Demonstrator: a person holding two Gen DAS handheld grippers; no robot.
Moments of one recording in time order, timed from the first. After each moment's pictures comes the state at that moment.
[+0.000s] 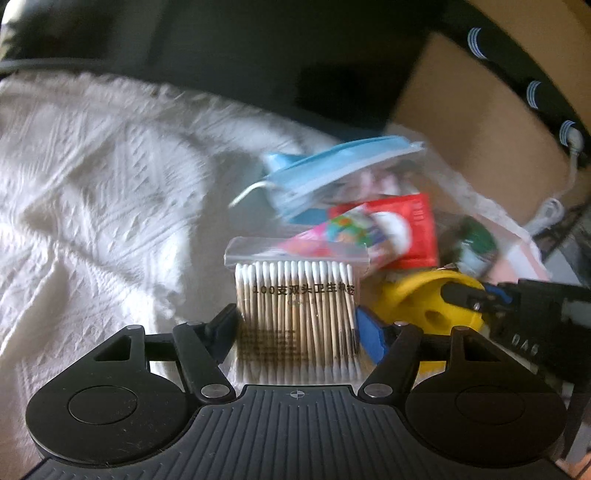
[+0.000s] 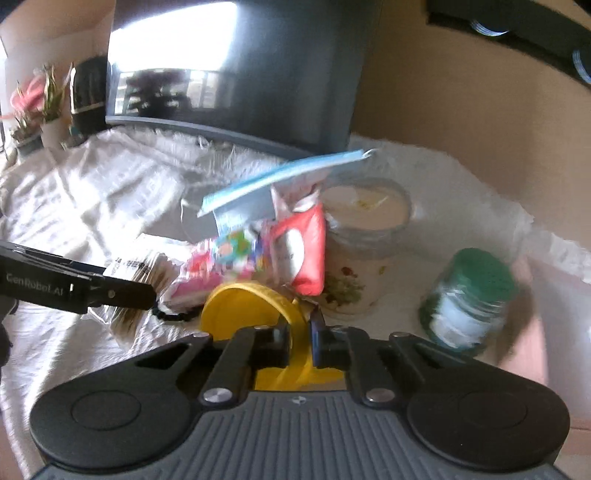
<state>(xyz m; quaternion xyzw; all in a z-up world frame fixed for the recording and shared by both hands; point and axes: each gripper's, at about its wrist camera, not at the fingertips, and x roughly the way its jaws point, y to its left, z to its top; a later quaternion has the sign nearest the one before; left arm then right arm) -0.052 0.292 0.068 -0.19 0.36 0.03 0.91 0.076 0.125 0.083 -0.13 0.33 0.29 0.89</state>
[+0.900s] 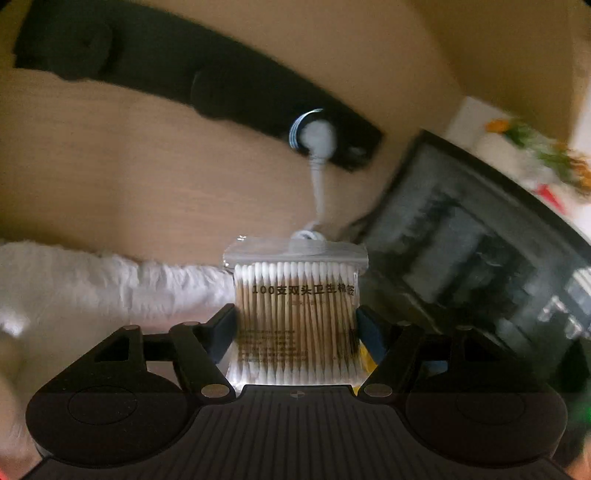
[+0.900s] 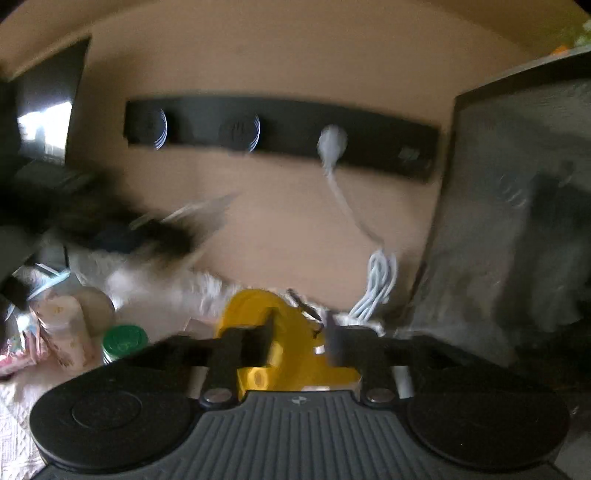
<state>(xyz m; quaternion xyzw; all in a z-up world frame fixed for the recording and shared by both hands) 0.163 0.033 0.198 -0.16 0.30 -0.27 0.90 0.109 -0.129 0.184 -0.08 0.23 0.05 0.97</state>
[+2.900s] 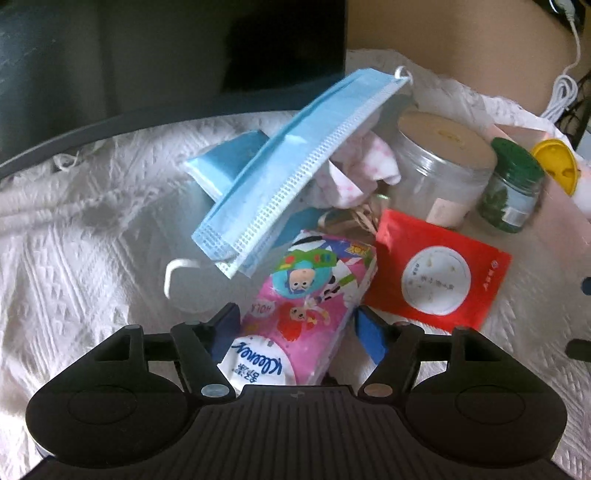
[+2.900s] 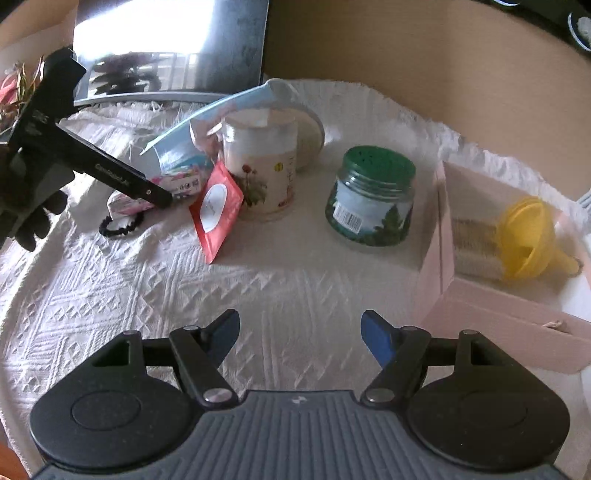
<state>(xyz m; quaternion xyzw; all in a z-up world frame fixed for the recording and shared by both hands) 0.058 0.276 0.050 0.01 0.44 -0.01 0.90 0.054 0.039 0.047 -0.12 0.37 0.24 0.89</state>
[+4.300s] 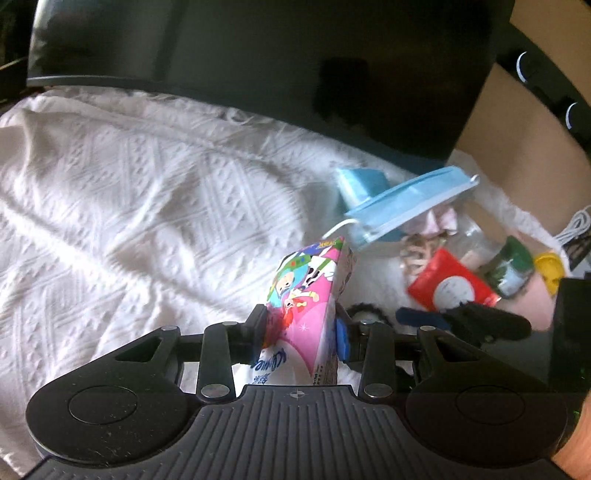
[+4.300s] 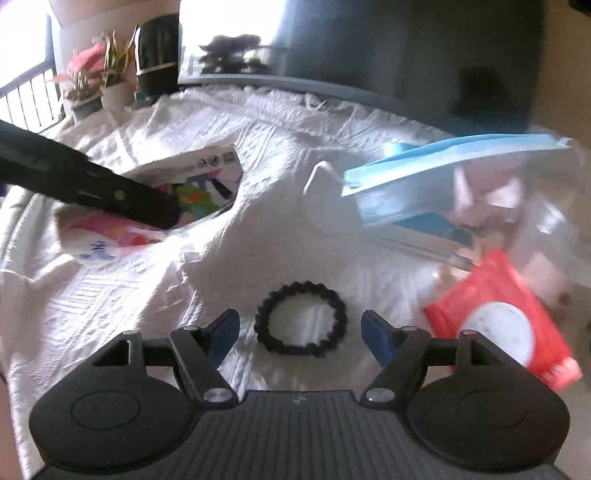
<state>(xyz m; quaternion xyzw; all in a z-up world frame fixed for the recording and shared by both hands) -0.061 0.369 0.087 -0.17 0.38 0.08 0.90 0.077 0.246 0.018 -0.15 0.36 0.39 0.83</state>
